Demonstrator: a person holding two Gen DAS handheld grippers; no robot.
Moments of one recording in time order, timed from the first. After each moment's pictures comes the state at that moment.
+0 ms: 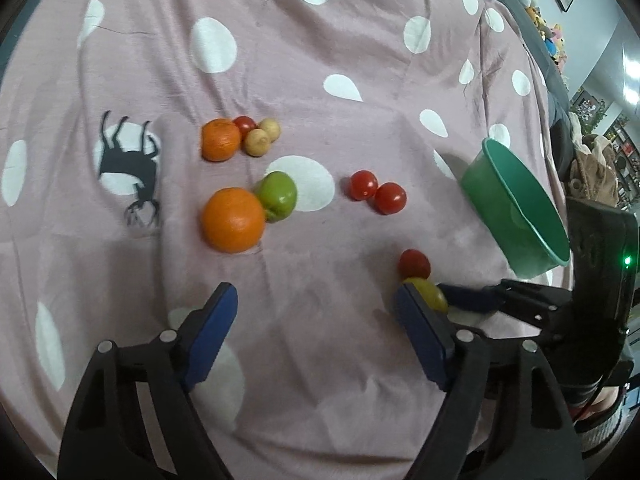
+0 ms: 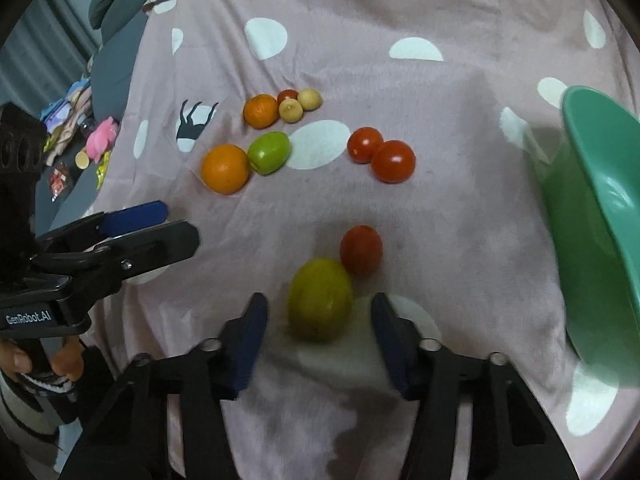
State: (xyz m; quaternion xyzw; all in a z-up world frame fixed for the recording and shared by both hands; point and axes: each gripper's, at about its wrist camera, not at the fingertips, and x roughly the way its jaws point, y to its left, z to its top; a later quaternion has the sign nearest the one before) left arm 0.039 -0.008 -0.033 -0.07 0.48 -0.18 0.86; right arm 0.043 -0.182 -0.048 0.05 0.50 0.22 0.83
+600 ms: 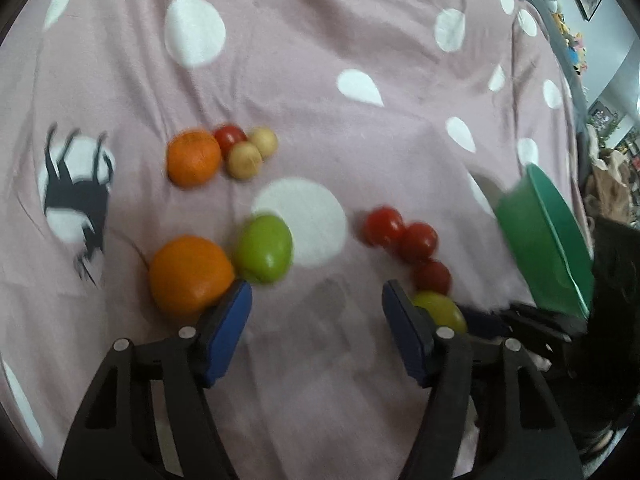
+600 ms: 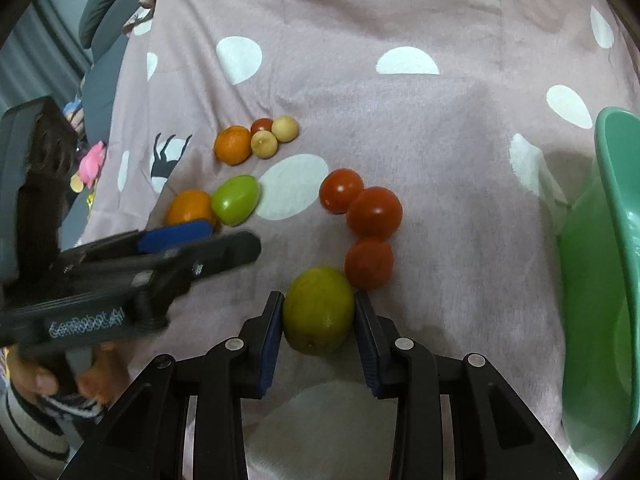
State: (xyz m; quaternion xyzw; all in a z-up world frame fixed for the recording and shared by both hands) left arm 0.096 -0.026 -0.053 -0.08 0.49 -0.15 0.86; right arm 0.087 -0.191 -0.056 0.07 0.49 0.22 0.84
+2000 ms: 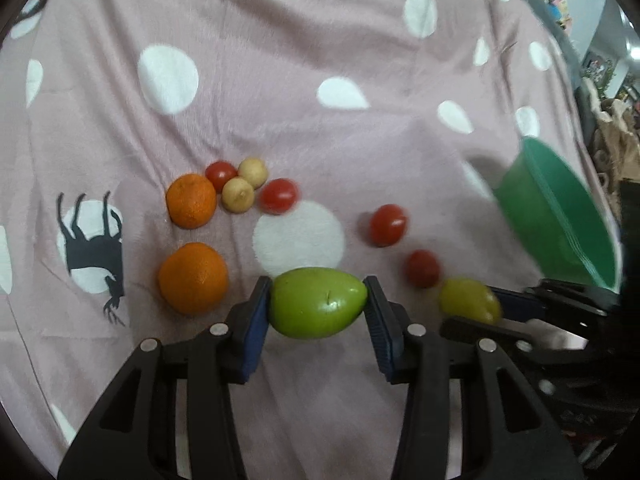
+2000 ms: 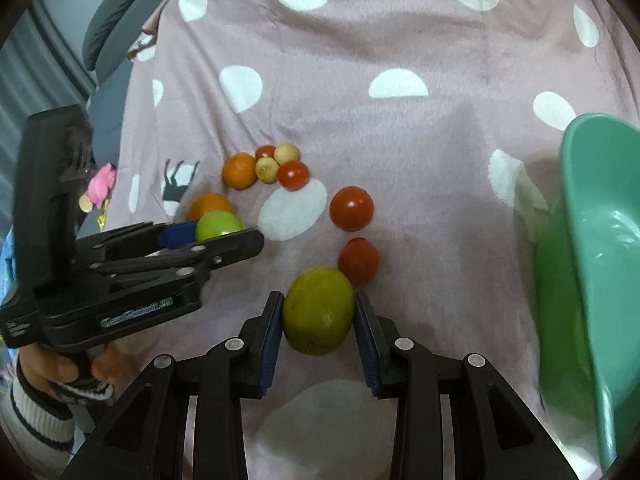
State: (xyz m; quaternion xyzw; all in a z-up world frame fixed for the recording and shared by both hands) left arm 0.086 -0.023 -0.022 0.01 0.47 -0.16 0.87; right arm 0.077 -0.204 -0.038 0.09 0.46 0.21 0.86
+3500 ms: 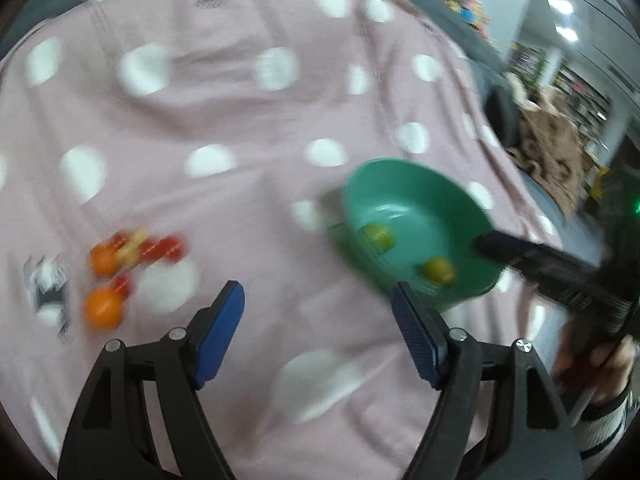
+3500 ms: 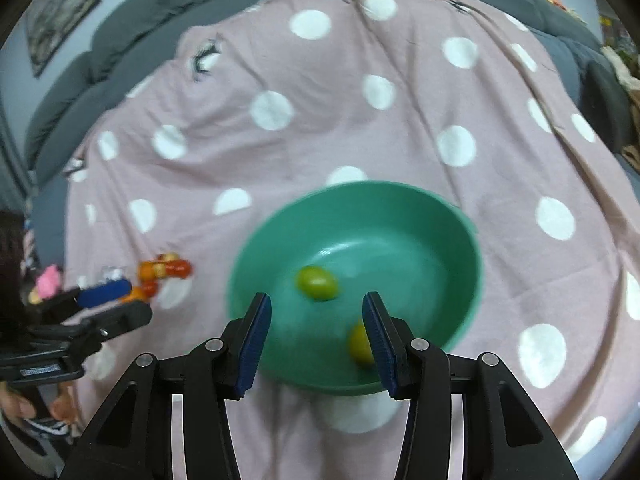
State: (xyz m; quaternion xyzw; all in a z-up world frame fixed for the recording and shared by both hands) left arm 0.030 -0.109 0.035 0.00 0.41 -0.25 0.88; right arm -0.017 -0.346 0.027 0.13 0.34 0.02 0.93
